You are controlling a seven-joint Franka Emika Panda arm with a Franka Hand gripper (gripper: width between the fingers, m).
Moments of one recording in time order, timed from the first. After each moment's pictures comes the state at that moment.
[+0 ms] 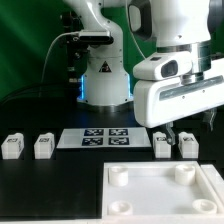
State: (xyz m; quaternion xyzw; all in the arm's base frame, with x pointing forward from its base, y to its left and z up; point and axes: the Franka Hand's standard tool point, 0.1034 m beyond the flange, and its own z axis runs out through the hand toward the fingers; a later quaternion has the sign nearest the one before) arm 0.466 0.139 0.060 -0.97 -0.22 -0.05 0.05
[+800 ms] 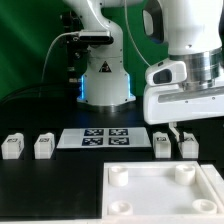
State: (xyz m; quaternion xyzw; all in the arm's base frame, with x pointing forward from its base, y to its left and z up) arm 0.443 0.166 0.048 -0.99 0.06 0.04 0.07
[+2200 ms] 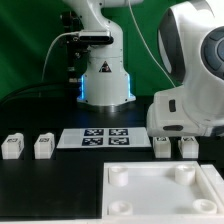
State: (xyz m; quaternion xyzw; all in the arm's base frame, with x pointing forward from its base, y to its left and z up) arm 0.410 0.175 0.029 -0.91 0.04 0.40 0.05
